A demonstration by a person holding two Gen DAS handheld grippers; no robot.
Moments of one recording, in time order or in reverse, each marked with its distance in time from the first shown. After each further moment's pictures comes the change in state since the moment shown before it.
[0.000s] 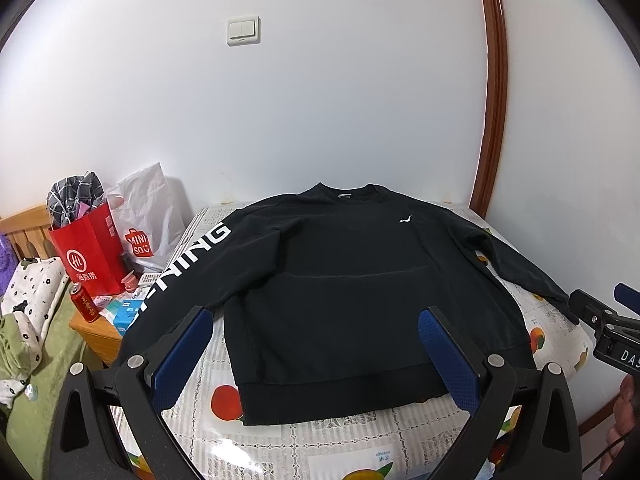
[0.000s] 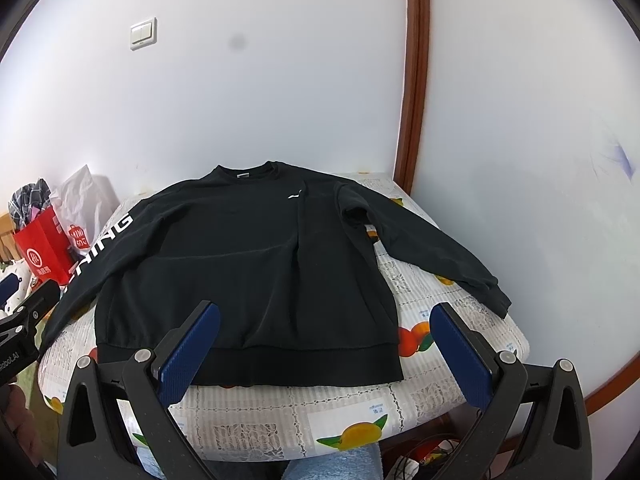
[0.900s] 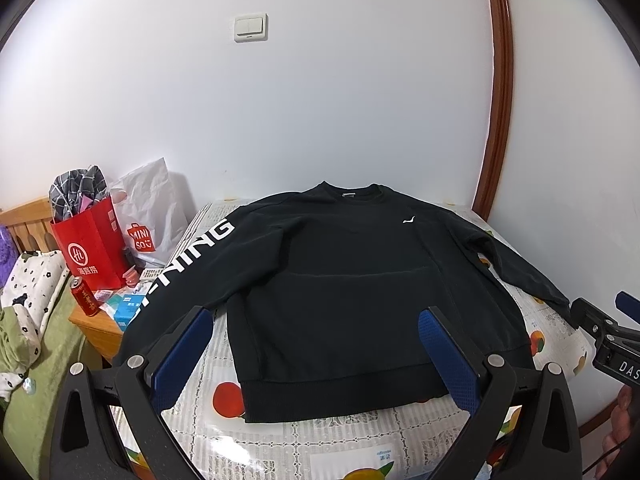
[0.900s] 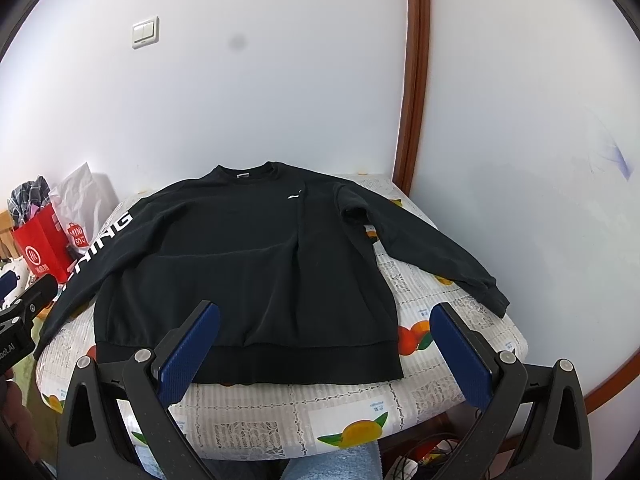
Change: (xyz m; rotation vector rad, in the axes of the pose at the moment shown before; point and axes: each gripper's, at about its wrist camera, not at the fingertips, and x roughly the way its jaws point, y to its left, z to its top) left arm -0.003 0.003 -0.002 -0.014 0.005 0.001; right arm -0.003 0.007 -0.001 -0.006 -0.003 -0.010
